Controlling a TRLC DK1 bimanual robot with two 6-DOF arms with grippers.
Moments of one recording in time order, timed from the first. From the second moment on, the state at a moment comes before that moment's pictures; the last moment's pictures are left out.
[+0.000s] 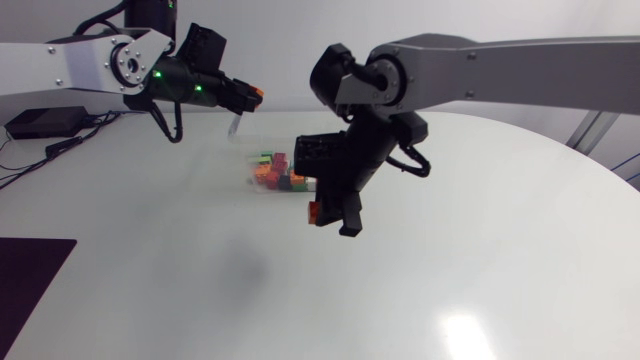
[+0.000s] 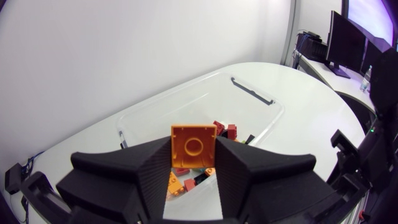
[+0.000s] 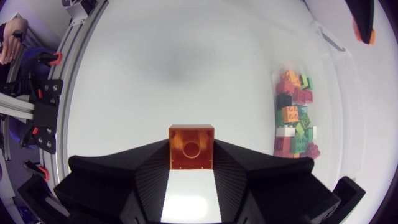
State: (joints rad) left arm -0.22 1.81 1.47 -0.21 0.34 0.25; right arm 0.65 1.86 1.55 -0.95 -0.25 -0.92
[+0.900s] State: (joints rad) left arm -0.26 1.76 1.48 -0.04 0.06 0.11; right arm 0.44 1.80 1.74 -0.56 -0.33 -0.46
